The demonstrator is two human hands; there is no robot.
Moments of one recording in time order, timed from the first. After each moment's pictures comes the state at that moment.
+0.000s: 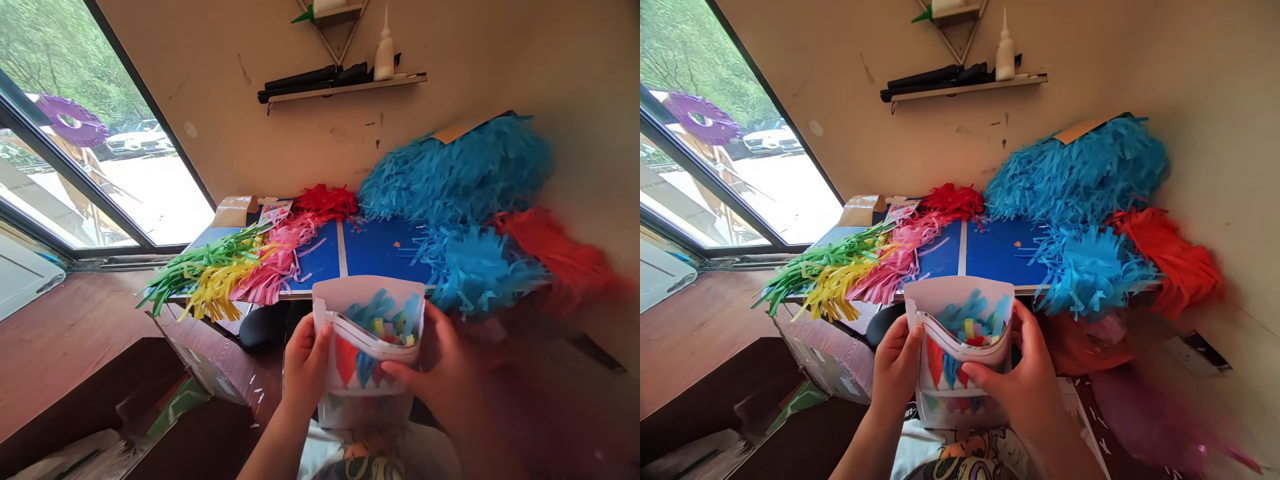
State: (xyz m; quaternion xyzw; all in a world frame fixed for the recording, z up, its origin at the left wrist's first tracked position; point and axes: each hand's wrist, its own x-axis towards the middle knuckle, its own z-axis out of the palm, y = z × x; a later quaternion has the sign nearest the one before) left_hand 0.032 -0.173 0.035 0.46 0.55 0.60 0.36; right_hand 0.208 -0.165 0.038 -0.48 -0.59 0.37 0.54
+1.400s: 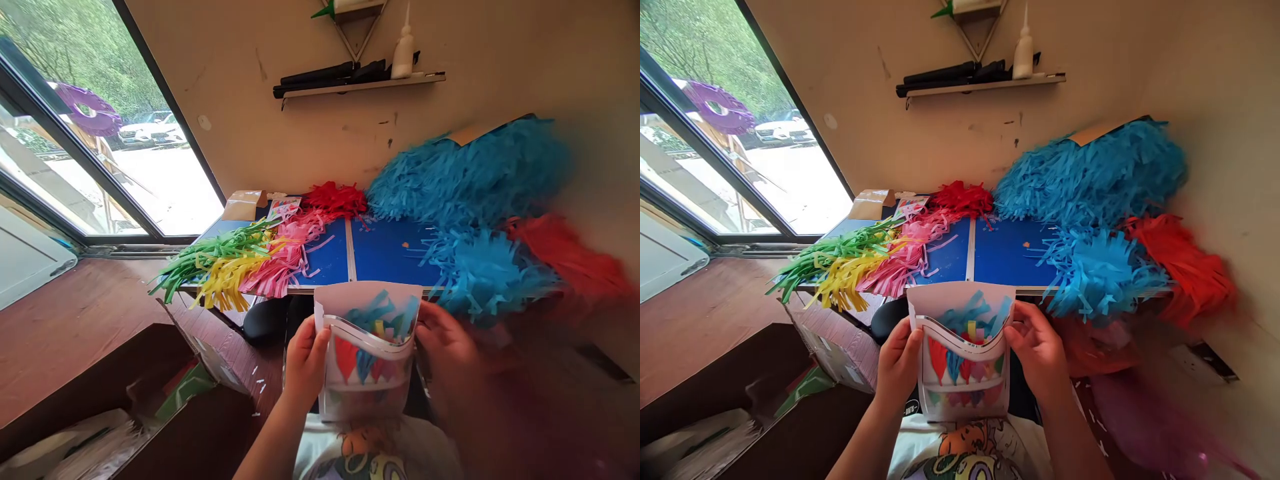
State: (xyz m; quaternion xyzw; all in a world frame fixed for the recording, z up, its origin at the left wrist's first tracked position) left_hand 0.012 -0.181 0.023 0.50 0.53 0.61 0.32; right_hand 0.214 -0.137 0.009 -0.35 -0.51 0.48 0.62
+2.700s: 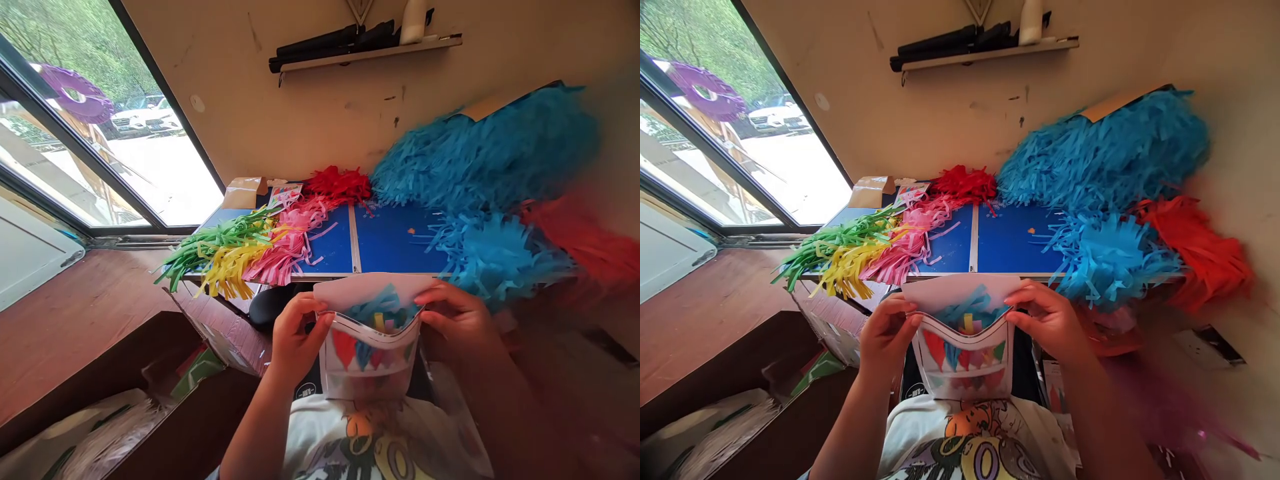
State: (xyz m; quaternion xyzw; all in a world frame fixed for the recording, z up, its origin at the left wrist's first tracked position) left_hand -0.007 -0.174 0.041 0.61 0.42 0.64 0.19; right_hand 0.237 -0.111 0.028 -0.29 -0.70 0.38 0.54
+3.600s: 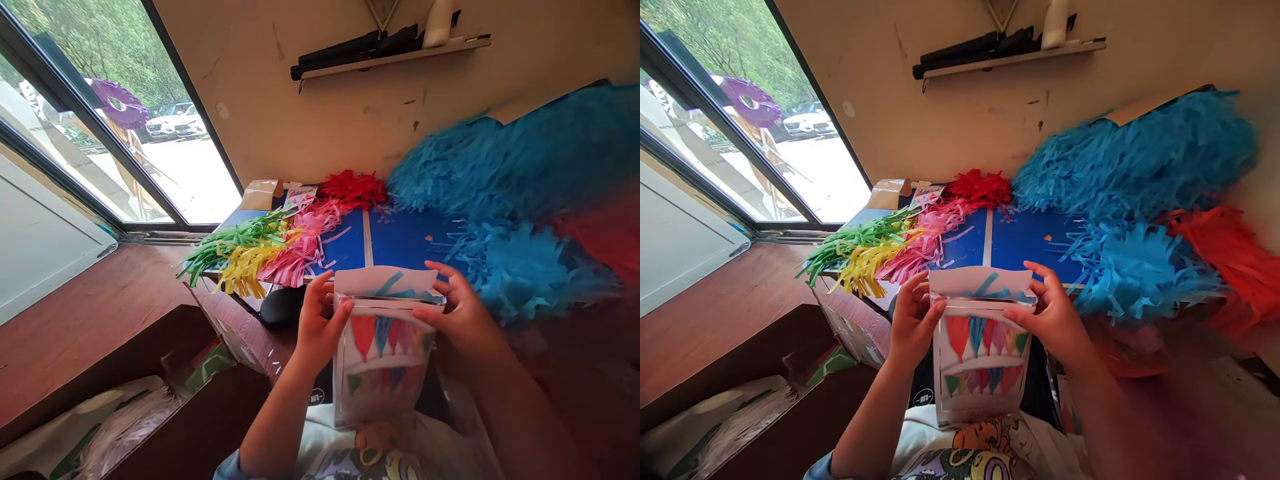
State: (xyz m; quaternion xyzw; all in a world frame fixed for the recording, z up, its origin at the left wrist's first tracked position) left_hand 0.007 -0.155 0.041 0.52 0.43 0.67 0.31; right_hand 0.211 -0.103 0.046 -0.37 -0.56 0.55 0.49
